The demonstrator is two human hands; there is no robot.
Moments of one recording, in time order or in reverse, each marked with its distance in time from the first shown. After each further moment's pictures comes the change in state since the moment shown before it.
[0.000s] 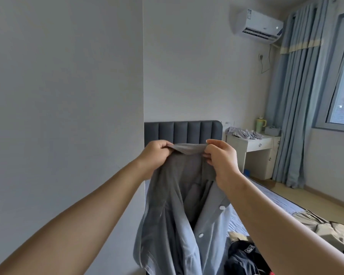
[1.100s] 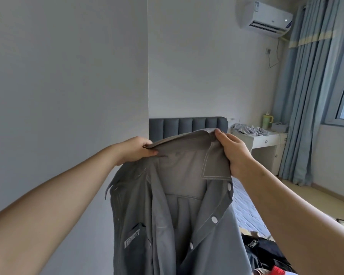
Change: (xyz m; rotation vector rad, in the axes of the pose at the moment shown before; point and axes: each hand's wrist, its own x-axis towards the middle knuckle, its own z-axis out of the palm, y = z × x) left_hand 0.003 -0.011 -0.069 0.522 -0.295 -0.090; right_hand 0.004 -0.013 -0.019 0.142 -0.135 0.144
